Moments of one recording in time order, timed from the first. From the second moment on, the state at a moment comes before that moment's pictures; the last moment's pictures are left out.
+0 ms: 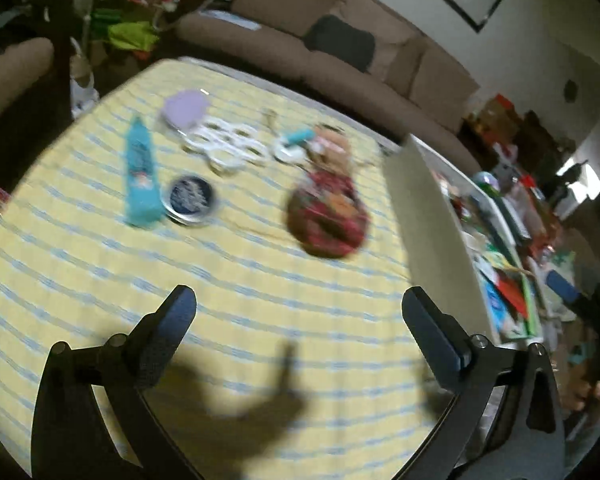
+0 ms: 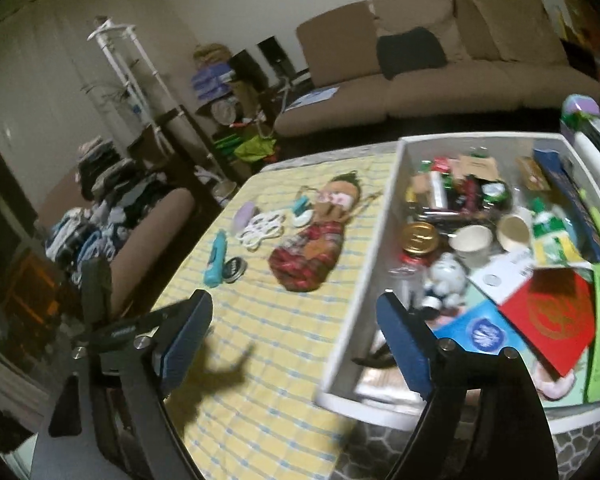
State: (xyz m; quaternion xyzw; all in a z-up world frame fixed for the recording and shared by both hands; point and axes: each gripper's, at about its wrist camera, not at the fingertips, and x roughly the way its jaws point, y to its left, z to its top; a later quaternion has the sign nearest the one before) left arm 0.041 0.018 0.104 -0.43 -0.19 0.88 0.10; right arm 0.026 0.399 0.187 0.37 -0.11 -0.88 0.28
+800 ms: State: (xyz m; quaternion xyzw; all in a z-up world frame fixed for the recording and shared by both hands) left arm -0.083 -0.002 0.042 -0.48 0.07 0.84 0.26; right arm -0.064 0.264 0.130 0.44 -0.15 -0.82 0.34
